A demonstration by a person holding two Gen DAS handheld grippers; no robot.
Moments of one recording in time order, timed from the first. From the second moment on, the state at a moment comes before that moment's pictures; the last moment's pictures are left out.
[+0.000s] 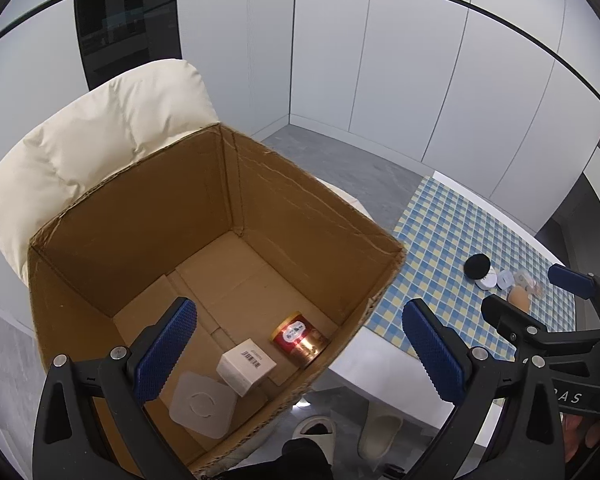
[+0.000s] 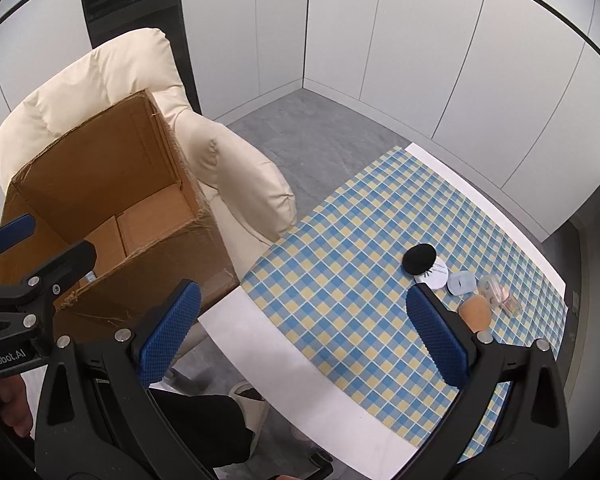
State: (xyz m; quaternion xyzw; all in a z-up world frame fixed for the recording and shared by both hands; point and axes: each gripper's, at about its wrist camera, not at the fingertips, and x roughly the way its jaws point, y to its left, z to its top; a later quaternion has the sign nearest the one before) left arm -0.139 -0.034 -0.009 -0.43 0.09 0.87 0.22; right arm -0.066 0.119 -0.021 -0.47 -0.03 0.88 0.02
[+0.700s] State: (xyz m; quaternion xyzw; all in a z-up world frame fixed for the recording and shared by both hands) left arm -0.130 0.000 -0.009 -0.42 0.10 0.87 0.25; right arm -0.056 0.154 -0.023 -0.47 -0.01 0.88 0.04
